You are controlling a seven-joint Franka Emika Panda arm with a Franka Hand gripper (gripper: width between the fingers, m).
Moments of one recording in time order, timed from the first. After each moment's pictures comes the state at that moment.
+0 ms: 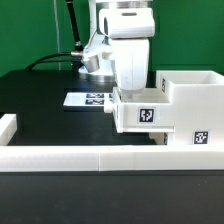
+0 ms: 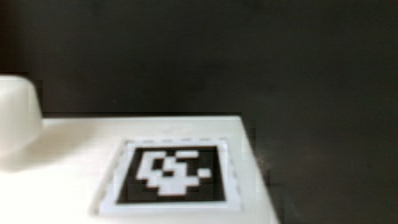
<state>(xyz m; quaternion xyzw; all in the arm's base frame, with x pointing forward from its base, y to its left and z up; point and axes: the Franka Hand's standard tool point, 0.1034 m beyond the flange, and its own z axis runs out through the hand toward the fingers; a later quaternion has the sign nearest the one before) 0.552 -0.006 0.059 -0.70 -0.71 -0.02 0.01</state>
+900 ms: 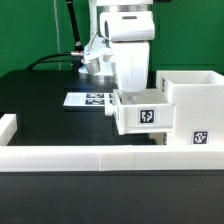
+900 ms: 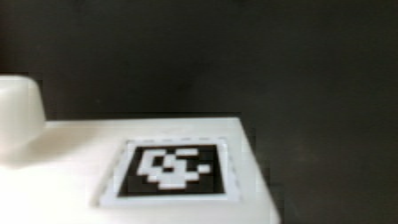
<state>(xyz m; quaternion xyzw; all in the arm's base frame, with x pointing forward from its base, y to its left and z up) 0.546 -0.005 0.054 -0.70 -0.71 -0.02 0.01</state>
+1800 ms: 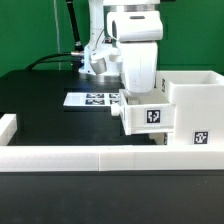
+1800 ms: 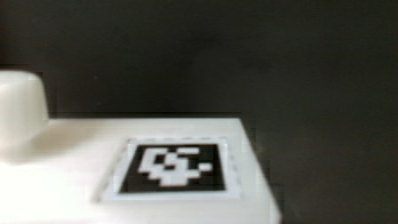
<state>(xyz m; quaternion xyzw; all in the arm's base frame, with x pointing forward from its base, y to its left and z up) 0.548 0.009 0.055 -0.70 -0.71 -0.01 0.02</state>
